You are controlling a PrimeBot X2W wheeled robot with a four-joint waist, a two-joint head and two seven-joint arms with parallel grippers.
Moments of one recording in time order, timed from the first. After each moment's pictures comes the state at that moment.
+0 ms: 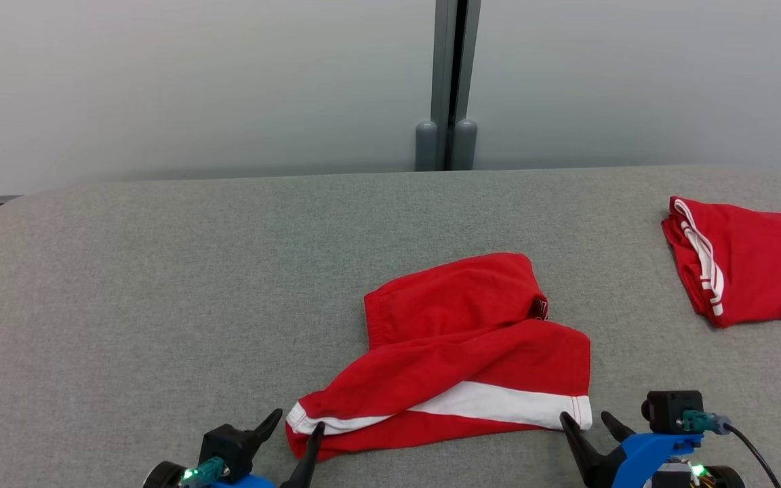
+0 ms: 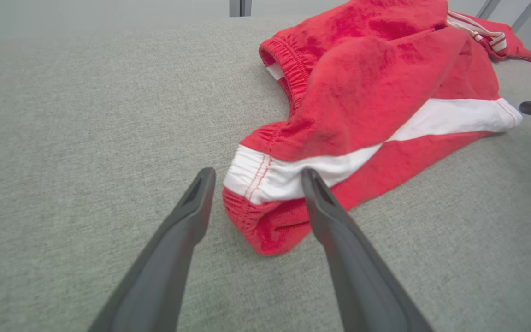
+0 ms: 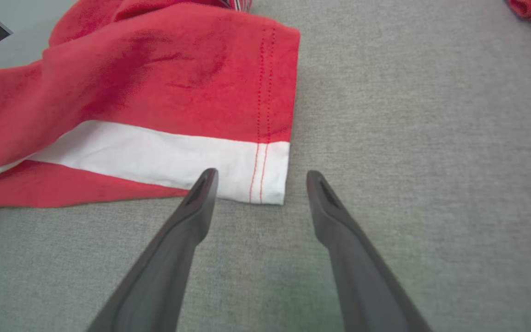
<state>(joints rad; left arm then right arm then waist) -0.12 0.25 -0.56 0.53 -0.44 -0.13 -0.15 -0.08 -0.05 0.04 0.43 0.28 0.13 0.19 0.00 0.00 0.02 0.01</state>
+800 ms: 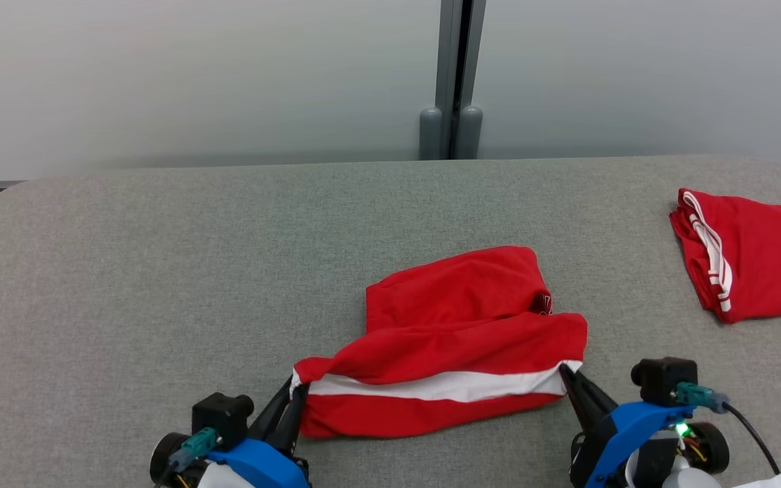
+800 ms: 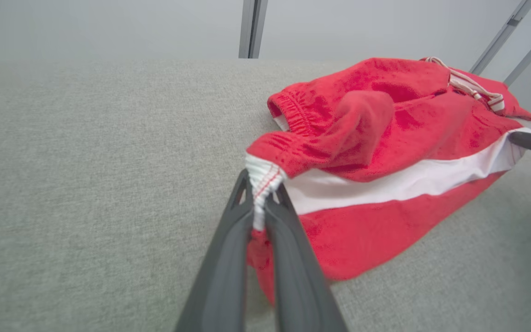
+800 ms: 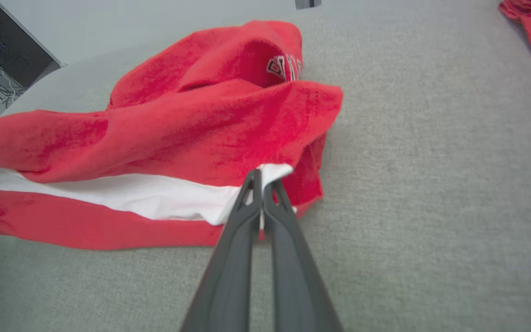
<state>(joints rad) -0.21 0.21 -0.56 0.60 -0.49 -0.13 -0.23 -0.14 -0.05 0.11 0.42 0.32 0.13 0.12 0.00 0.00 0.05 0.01</state>
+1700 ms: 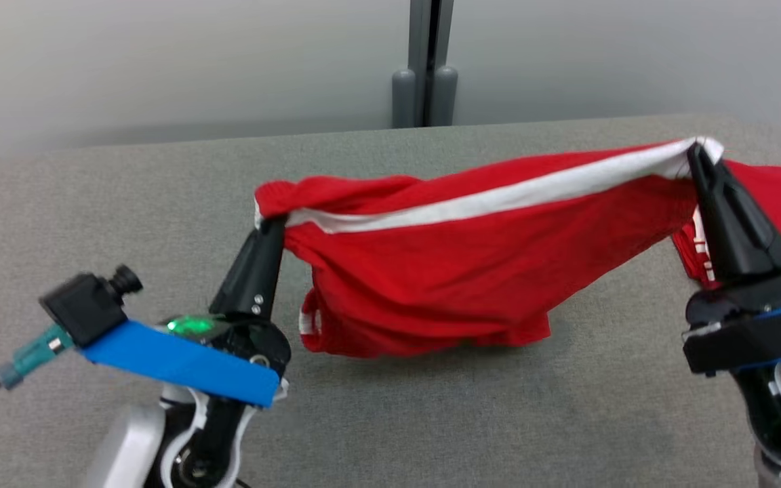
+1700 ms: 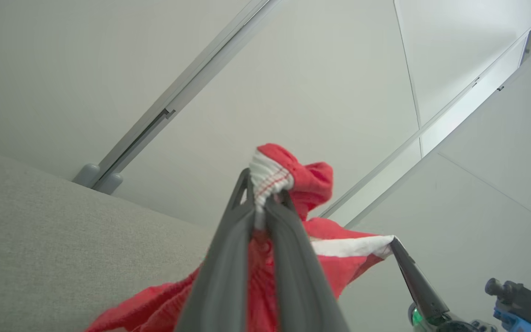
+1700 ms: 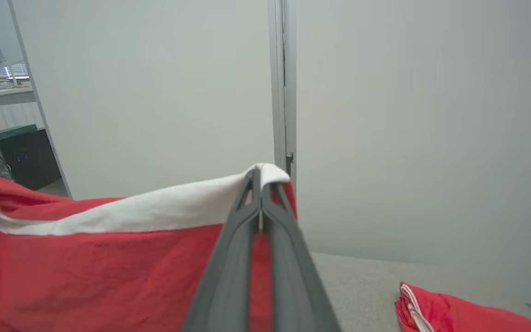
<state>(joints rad) -0.17 0.18 -0.36 -0.23 -1.10 -0.03 -0.01 -0.19 -0.11 -0.03 -0.38 0.30 0.13 0.25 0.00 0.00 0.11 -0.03</state>
